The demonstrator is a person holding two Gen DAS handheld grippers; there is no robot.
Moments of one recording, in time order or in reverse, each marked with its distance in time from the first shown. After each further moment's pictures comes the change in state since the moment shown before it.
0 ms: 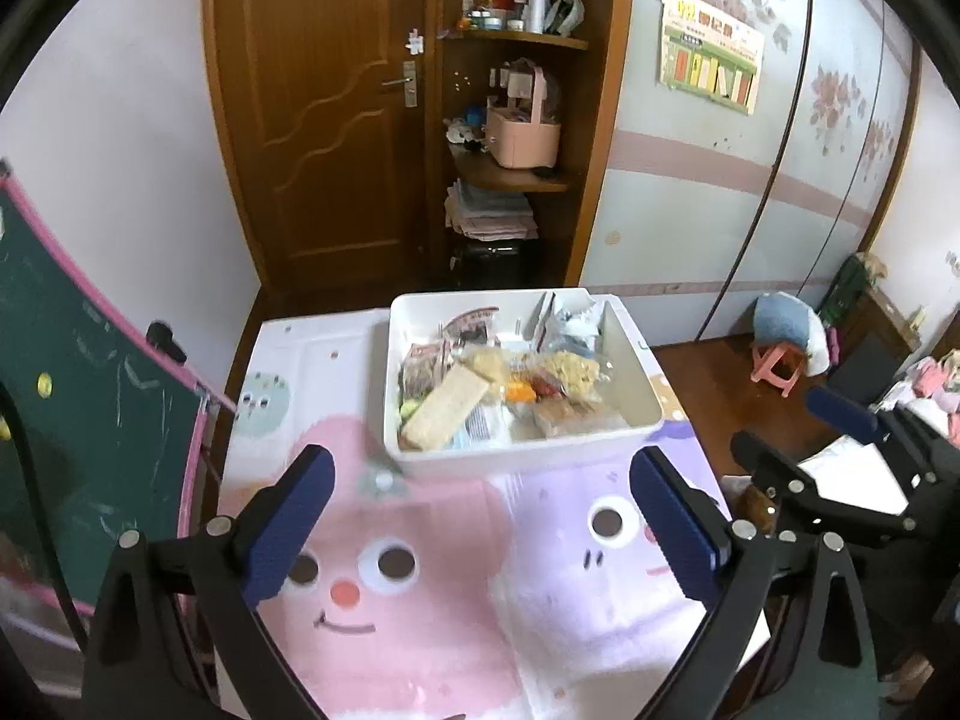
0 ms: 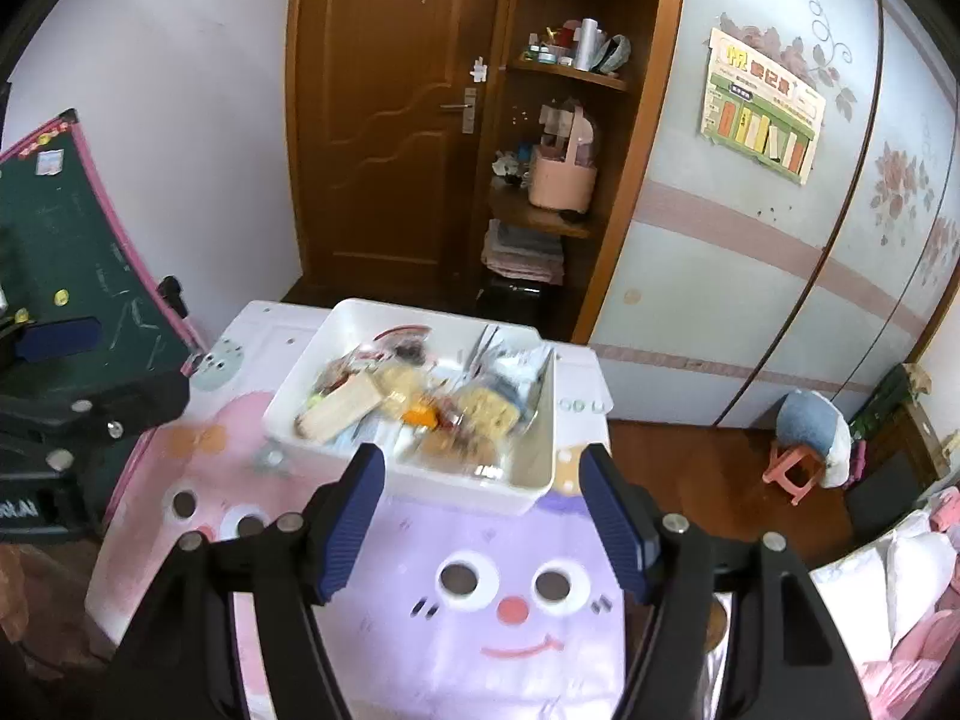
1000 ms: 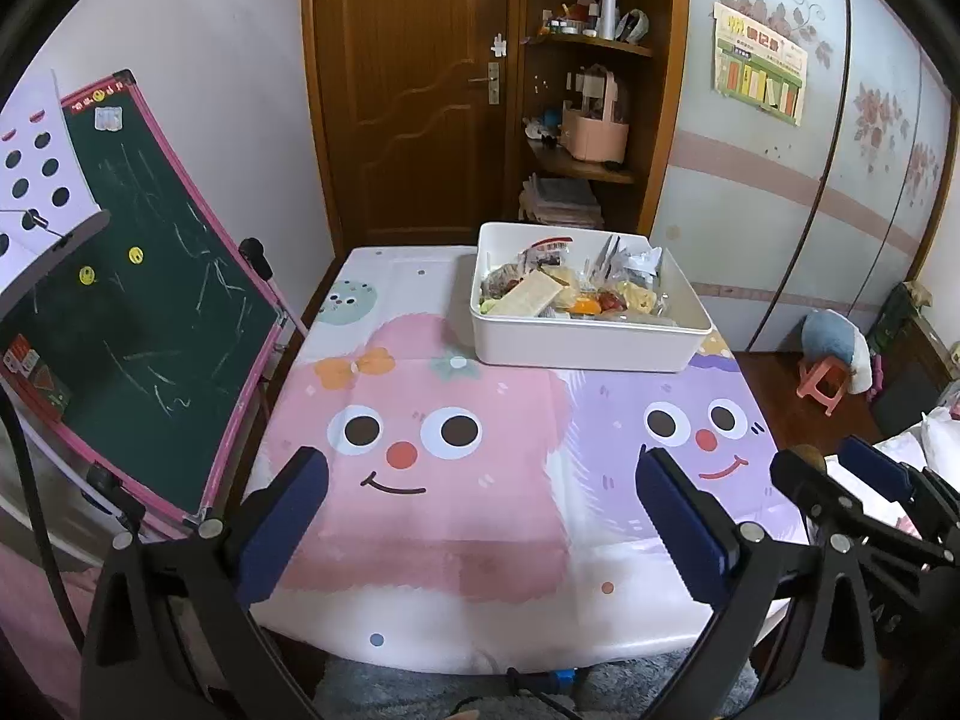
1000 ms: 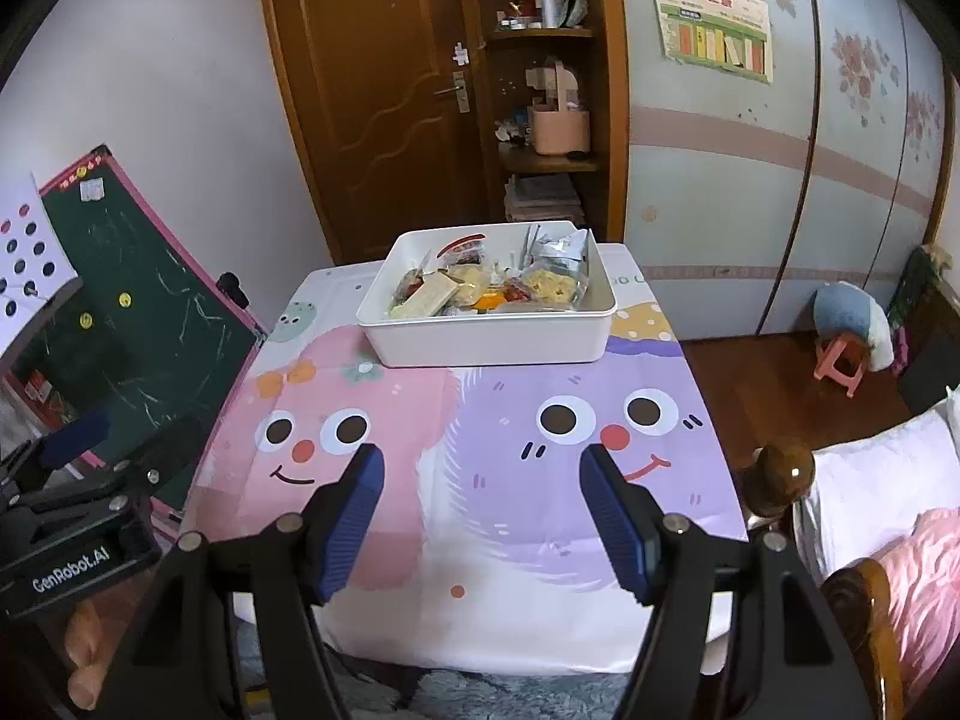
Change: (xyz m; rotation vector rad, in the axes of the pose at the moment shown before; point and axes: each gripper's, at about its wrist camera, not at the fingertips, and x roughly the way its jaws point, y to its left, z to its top) left arm -0.054 0.019 -0.155 -0.098 -0.044 0.144; right arm -0.057 0.048 -0.128 0.182 0.015 0.098
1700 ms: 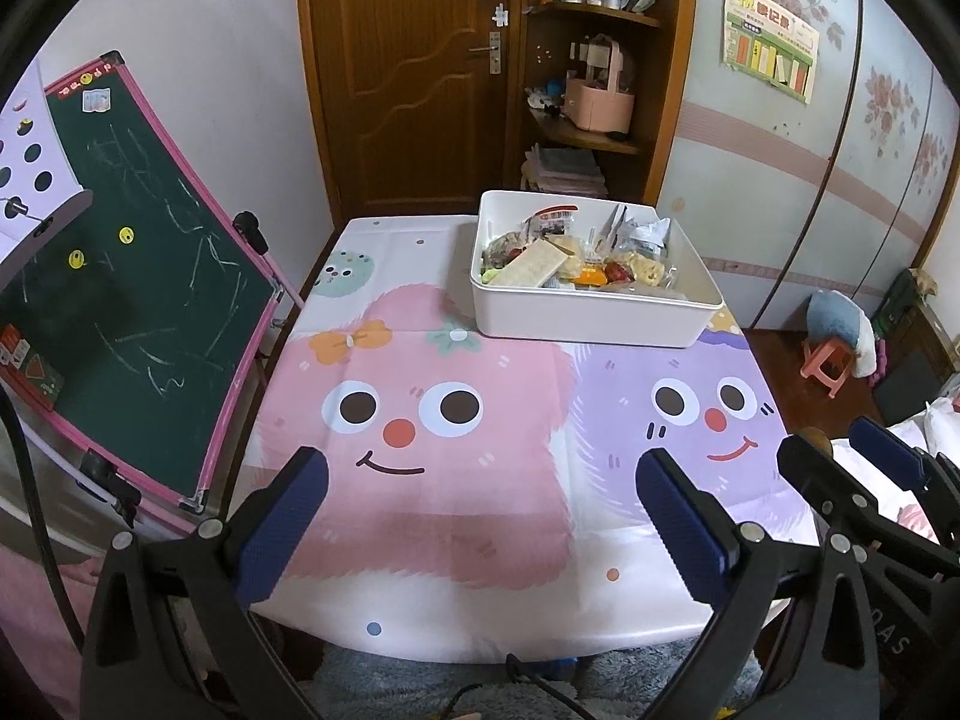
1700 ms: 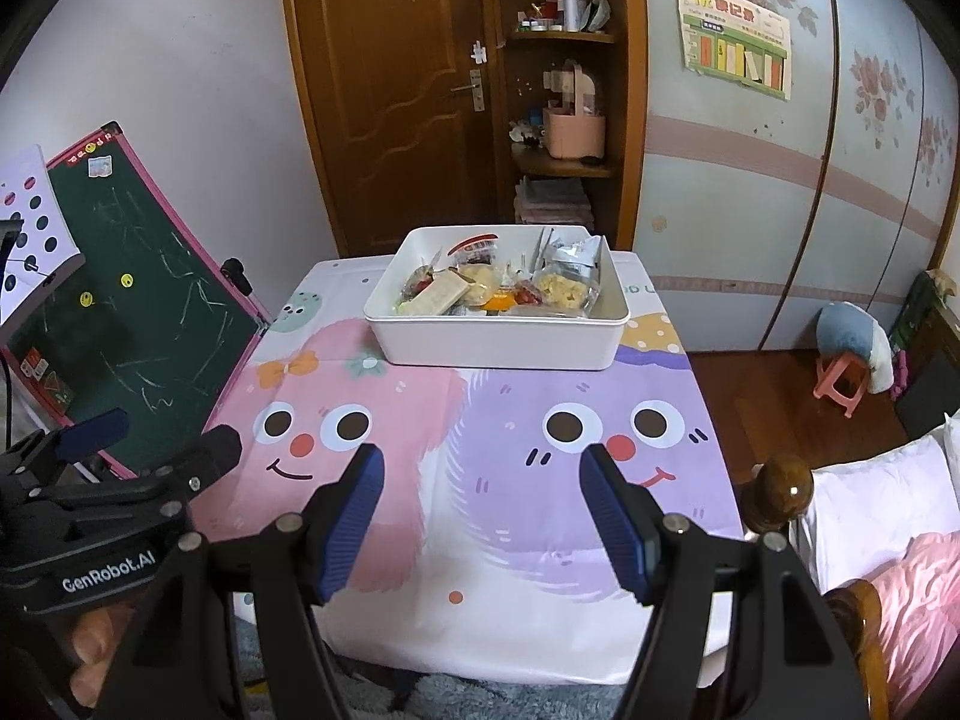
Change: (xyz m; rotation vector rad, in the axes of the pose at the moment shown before) left arm 0.021 -0.003 -0.002 -0.002 0.071 0.007; right arm 0.006 0.009 0.002 -0.032 -0.001 -0.003
